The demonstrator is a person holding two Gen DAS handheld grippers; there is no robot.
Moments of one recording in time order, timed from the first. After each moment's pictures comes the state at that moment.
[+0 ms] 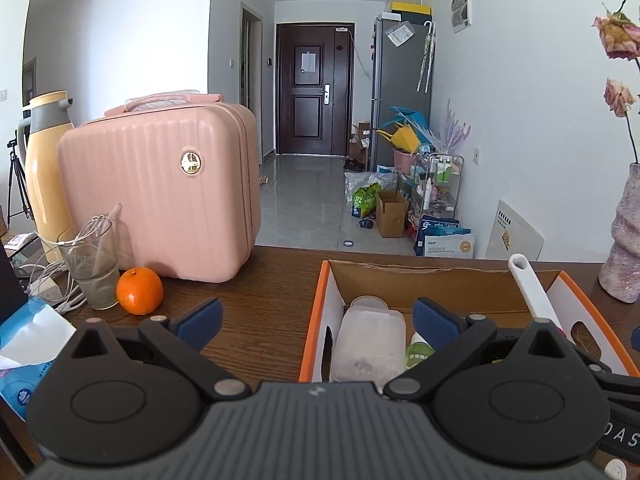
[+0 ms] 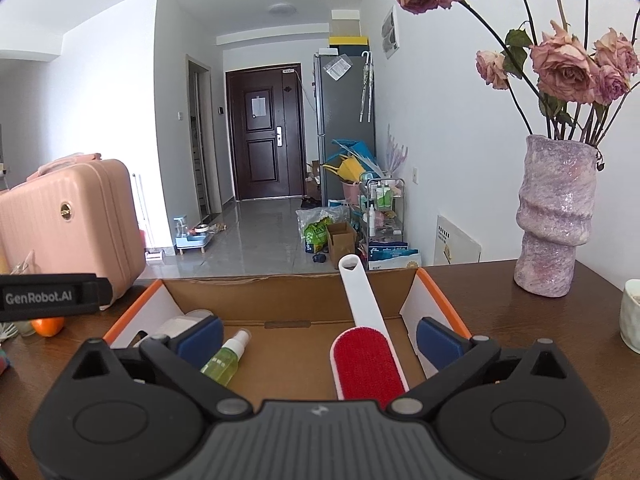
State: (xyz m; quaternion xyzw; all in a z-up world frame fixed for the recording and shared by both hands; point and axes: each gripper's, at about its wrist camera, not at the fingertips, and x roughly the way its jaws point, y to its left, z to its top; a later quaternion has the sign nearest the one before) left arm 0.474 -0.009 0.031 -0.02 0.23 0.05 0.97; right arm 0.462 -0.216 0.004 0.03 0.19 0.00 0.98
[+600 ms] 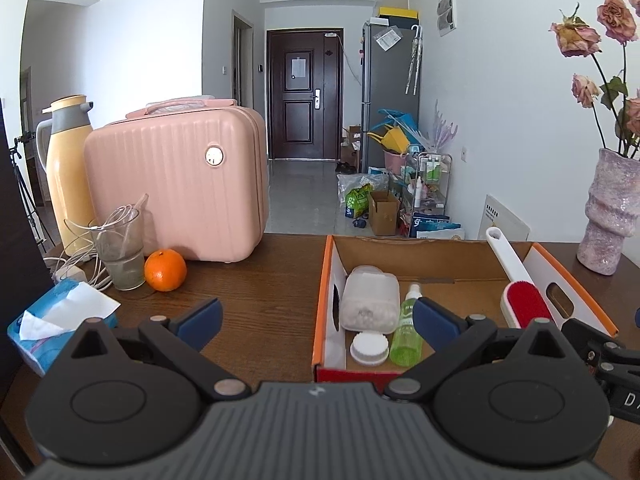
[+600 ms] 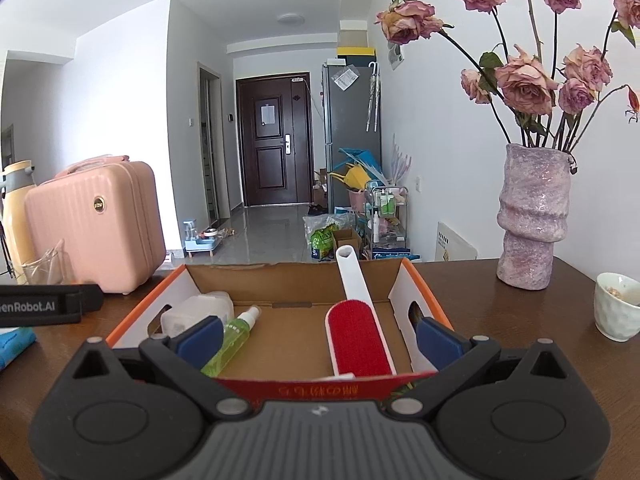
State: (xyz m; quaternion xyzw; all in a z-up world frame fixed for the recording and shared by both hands) left arm 0.399 -0.002 0.030 -0.01 0.22 0.03 0.97; right arm 0.390 -0.226 0.005 0.02 0.18 0.01 0.98
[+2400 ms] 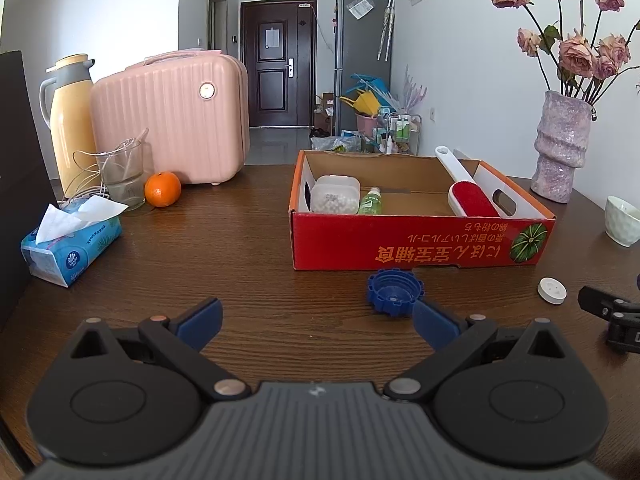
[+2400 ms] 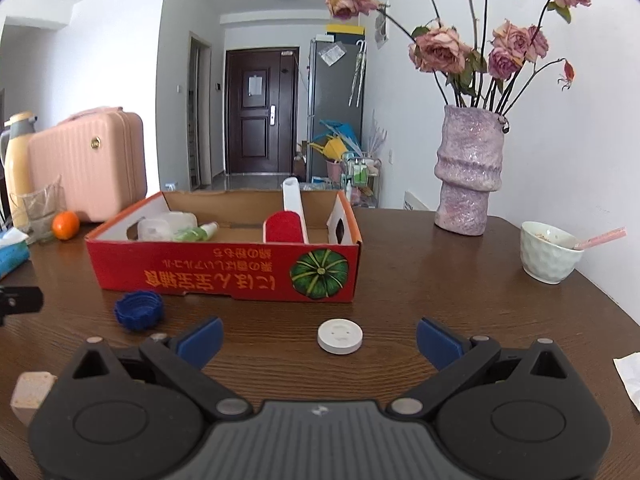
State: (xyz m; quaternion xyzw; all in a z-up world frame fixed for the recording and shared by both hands) left arm 0.292 -0.009 -0.013 0.00 0.27 -0.01 0.96; right arm 0.298 -0.284 -0.037 -0.02 0.23 -0.02 0.97
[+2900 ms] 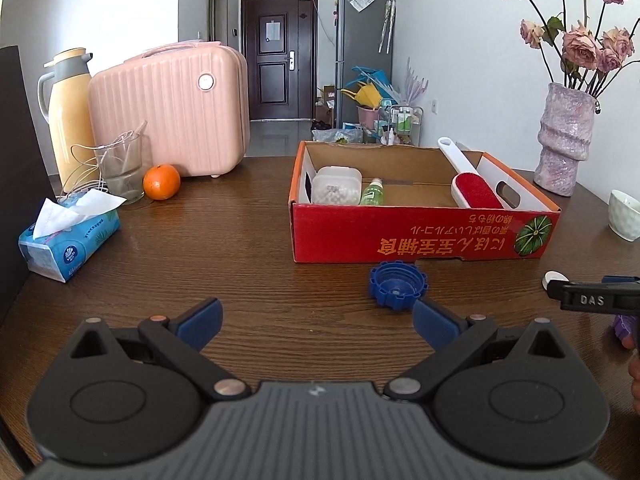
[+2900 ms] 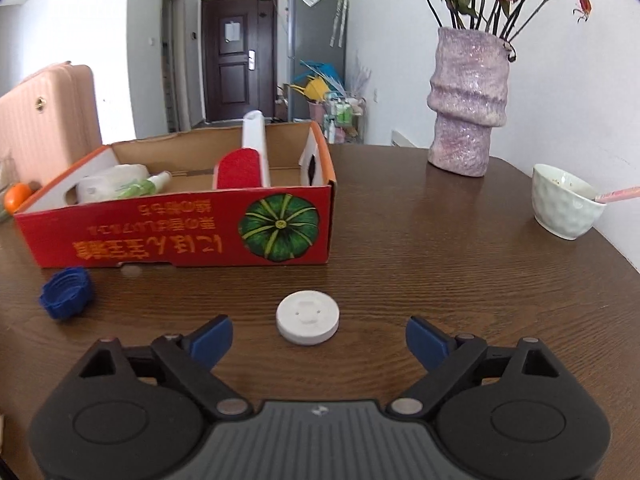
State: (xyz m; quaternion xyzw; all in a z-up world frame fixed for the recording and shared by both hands) left arm 0.299 -0.010 -0.018 0.00 0.28 0.00 0.96; right arm 0.375 -0.304 -0.071 0.01 0.32 -0.05 0.95
